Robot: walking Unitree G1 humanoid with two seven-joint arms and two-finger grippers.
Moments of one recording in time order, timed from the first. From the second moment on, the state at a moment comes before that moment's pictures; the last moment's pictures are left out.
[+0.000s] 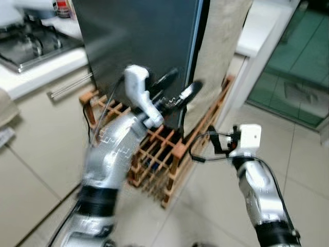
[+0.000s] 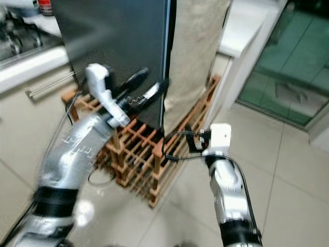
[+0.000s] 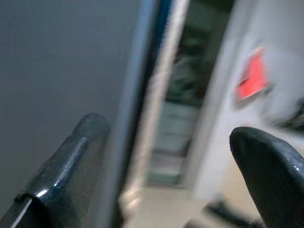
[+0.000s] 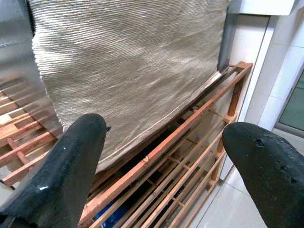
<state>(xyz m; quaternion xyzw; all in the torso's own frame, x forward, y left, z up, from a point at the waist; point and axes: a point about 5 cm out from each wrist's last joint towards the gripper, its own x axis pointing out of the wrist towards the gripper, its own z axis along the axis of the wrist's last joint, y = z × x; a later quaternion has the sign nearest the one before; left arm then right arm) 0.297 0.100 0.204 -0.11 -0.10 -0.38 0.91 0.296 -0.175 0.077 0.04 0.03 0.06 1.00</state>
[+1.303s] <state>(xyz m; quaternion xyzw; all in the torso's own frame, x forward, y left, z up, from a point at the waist) 0.324 0.156 0.132 0.06 0.00 0.04 1.00 0.319 -0.153 0.099 0.06 -0.02 0.10 0.99</state>
